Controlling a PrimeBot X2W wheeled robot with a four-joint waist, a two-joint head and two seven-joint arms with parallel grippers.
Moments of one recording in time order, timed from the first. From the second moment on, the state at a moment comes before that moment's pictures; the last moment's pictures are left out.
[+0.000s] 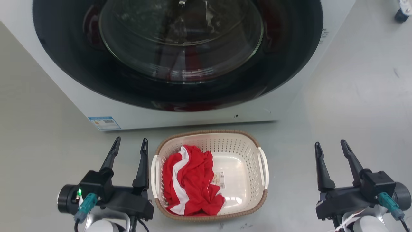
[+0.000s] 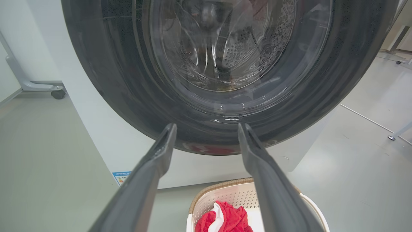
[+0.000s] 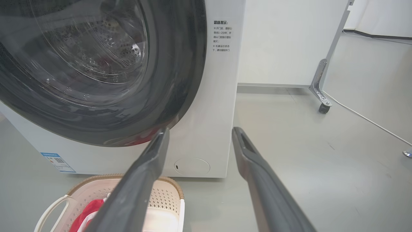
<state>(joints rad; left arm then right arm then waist) -0.18 0.15 -0.29 0.16 -0.34 0.10 -0.20 -0.15 -0.19 0.22 0.20 0.25 -0.07 -0.25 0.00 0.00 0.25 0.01</state>
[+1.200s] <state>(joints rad) -0.67 0.11 -0.32 0.50 -0.35 0.01 -0.05 -0.61 -0.15 0.27 0.46 0.21 -0.01 -0.25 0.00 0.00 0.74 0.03</state>
